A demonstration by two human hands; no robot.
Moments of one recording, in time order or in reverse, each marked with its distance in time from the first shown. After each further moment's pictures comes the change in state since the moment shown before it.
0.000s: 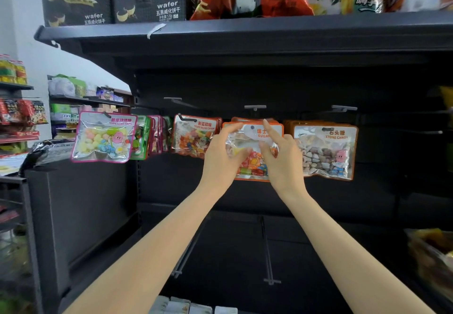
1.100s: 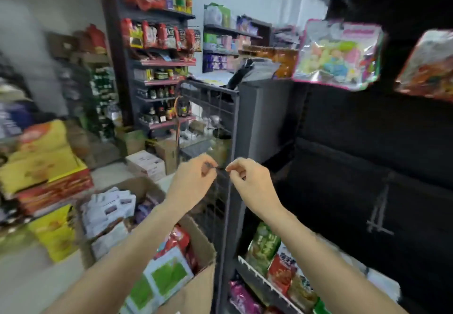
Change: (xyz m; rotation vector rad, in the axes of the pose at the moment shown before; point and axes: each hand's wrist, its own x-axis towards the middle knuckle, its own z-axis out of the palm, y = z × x) left_hand -0.213 -0.159 -0.339 0.611 0.100 -0.682; right_hand -0.208 -0.196 0.281 0.345 -0.896 -0.036
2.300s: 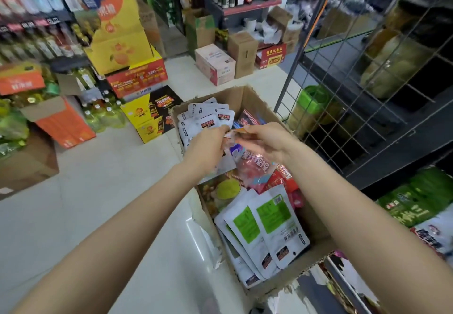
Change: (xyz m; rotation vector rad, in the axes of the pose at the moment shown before) left_hand -0.022 -0.296 -0.077 0.539 -0.216 -0.300; right_hand 0.088 -0.026 0.325 0.993 -0.591 0.953
